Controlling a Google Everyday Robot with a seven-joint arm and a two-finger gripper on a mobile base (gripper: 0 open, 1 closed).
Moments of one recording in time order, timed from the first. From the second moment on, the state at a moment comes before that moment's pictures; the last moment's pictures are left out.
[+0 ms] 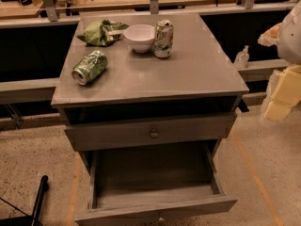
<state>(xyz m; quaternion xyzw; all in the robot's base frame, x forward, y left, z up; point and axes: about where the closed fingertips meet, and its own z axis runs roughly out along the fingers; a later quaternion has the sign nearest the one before) 0.438 -0.215 0.983 -0.60 0.78 -0.04 0.17</state>
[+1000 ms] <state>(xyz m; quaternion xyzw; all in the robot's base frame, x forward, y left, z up) 0.499 -0.213 0.988 -0.59 0.77 -0.05 0.23</state>
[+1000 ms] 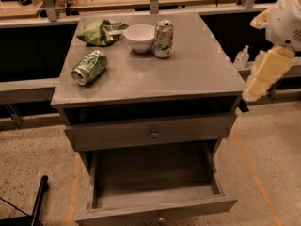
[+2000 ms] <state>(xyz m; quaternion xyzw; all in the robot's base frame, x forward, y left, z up) 0.696 -0.116 1.011 -0.54 0.66 0.07 0.51</state>
